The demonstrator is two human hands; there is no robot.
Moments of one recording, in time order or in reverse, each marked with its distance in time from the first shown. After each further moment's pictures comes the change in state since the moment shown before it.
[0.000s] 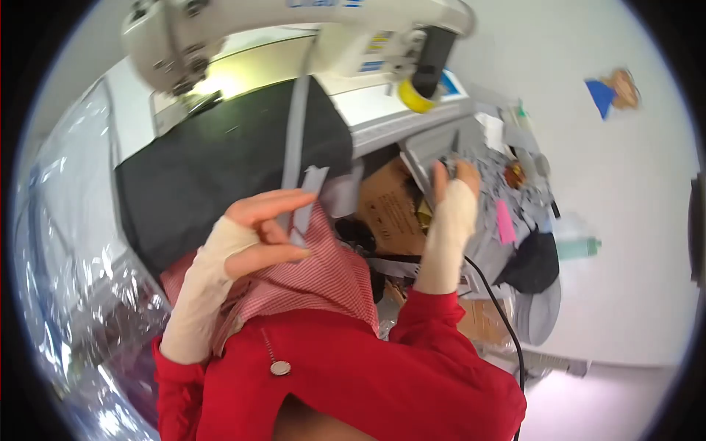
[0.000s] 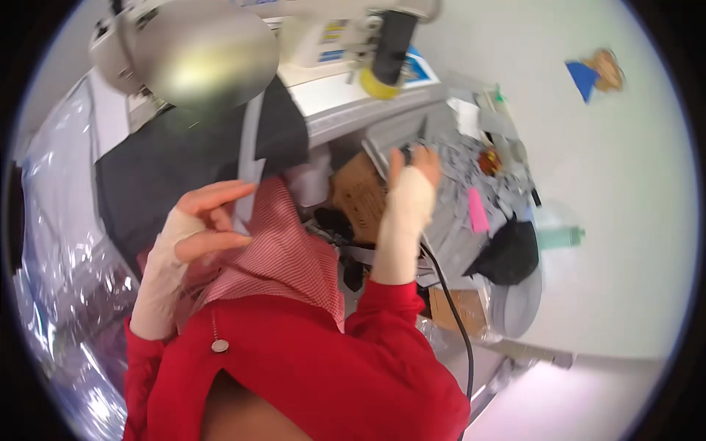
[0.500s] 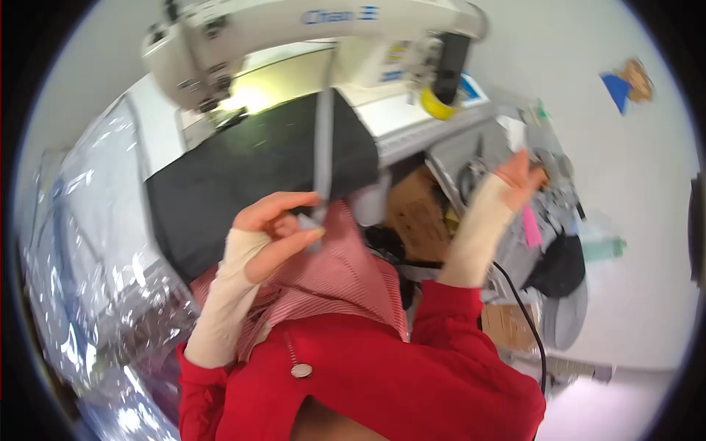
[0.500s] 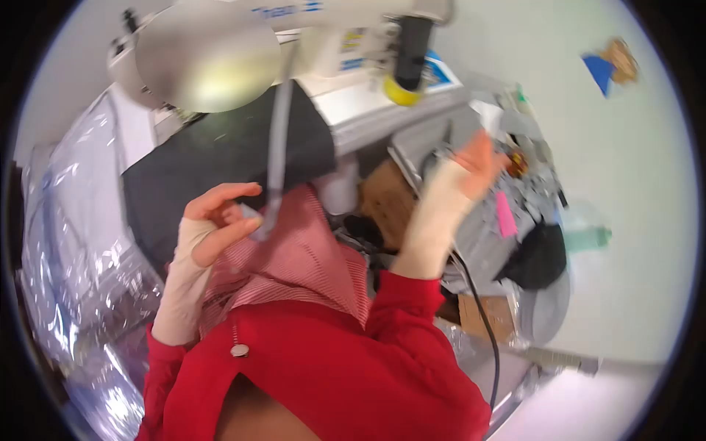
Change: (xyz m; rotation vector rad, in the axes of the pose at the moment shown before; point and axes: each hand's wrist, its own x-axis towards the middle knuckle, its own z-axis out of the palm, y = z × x) left_hand -0.005 0.007 -0.003 -0.055 0.235 -0.047; right_hand 0.038 -0.013 0.009 1.550 0.515 0.420
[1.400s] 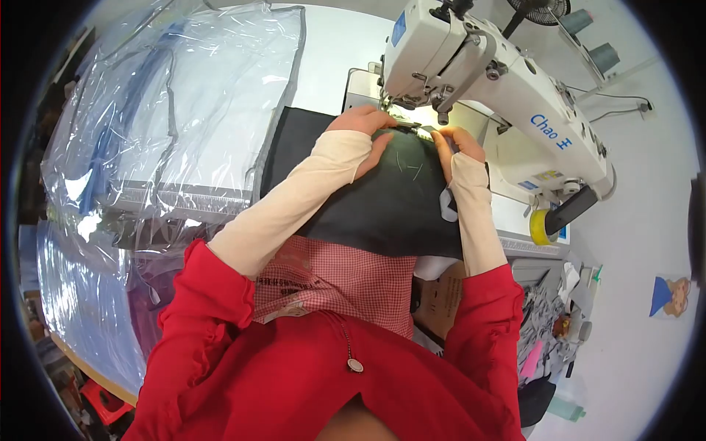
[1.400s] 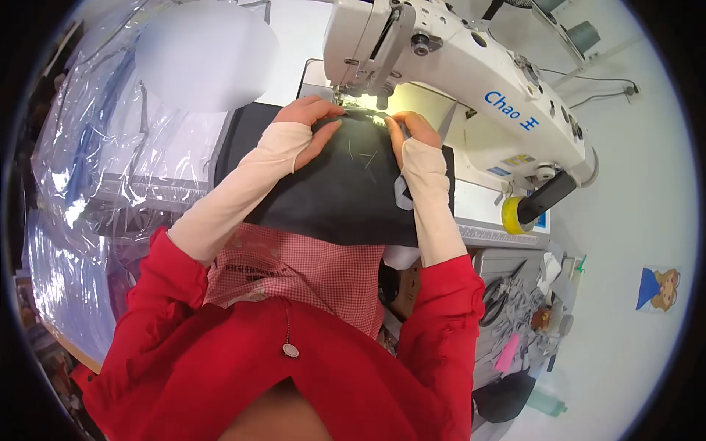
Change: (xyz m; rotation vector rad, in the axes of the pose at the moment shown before) left_hand 0.063 -0.024 -0.118 0.885 0.626 0.329; right_hand -0.103 0.140 0.203 -0.663 -1.342 -0.103
